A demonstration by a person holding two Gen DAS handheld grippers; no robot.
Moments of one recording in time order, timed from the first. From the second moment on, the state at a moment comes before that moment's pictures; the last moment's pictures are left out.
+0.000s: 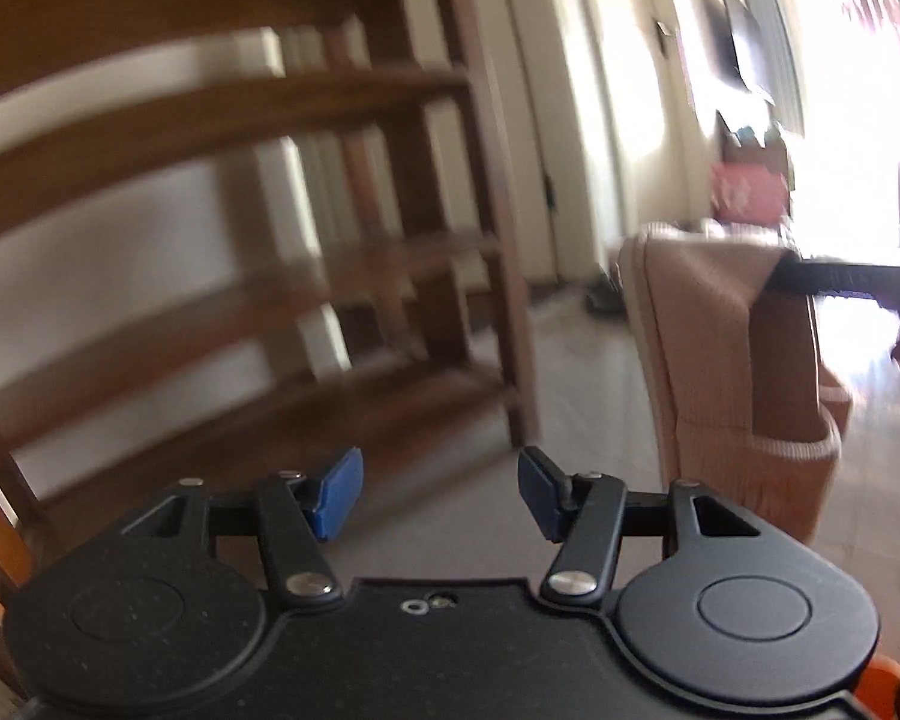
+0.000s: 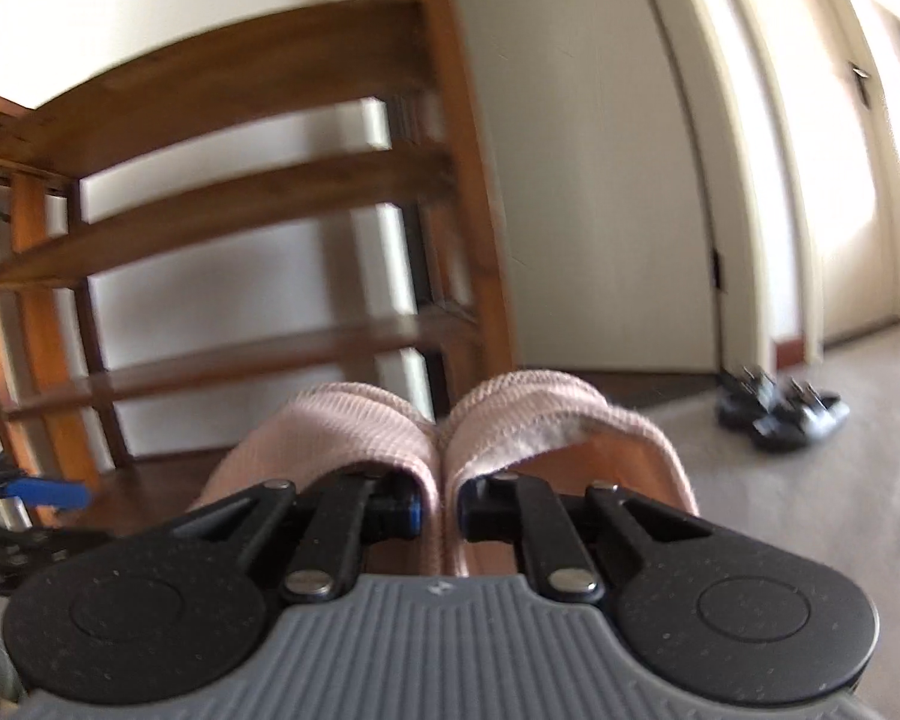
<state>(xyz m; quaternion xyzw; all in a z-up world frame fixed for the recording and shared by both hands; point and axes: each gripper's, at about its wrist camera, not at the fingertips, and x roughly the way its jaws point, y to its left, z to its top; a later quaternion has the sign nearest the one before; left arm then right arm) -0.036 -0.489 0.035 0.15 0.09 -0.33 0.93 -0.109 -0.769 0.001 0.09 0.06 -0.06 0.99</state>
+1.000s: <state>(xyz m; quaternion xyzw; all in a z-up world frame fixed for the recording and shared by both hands) -0.055 -0.490 0.539 0.00 0.13 -0.08 0.99 0.029 -0.772 0.531 0.11 0.14 0.03 0.98</state>
